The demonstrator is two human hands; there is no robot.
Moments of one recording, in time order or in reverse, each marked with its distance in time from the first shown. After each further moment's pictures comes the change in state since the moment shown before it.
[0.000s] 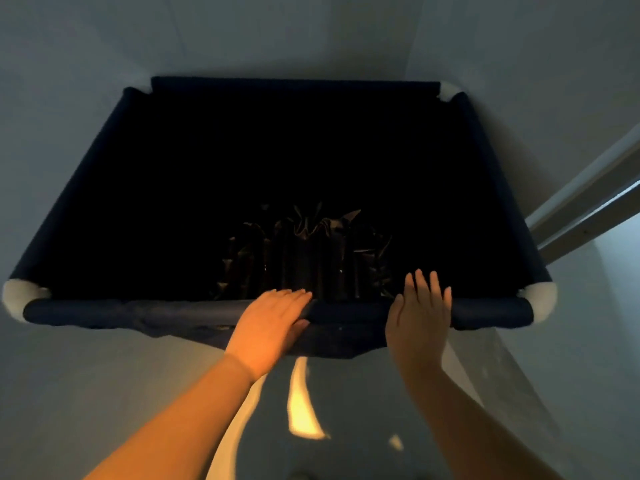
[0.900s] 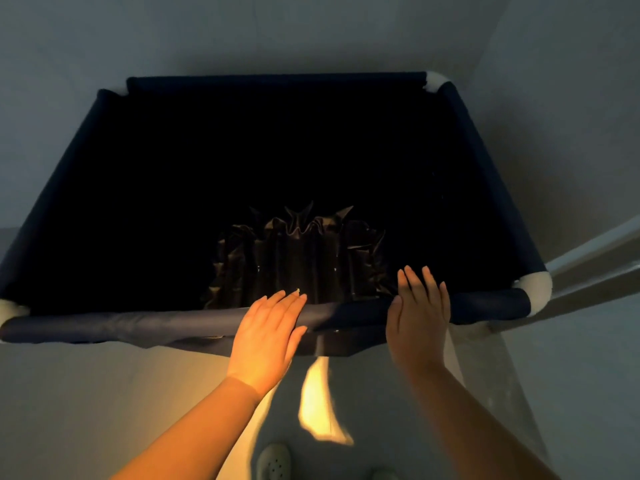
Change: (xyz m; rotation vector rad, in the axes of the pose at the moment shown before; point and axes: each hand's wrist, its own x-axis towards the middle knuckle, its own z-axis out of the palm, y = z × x) left_hand -0.061 0.055 0.019 0.041 0.107 -0.348; right_hand 0.002 0.014 -0.001 0.113 -0.067 -0.333
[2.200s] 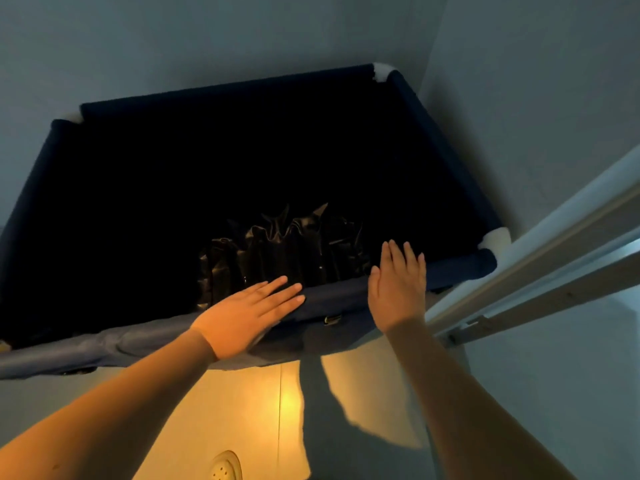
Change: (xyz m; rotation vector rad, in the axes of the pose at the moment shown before) left_hand 0.106 0.127 0.017 0.266 -0.229 0.486; right_hand 0.091 0.178 -0.039 -0.065 -0.167 -0.079
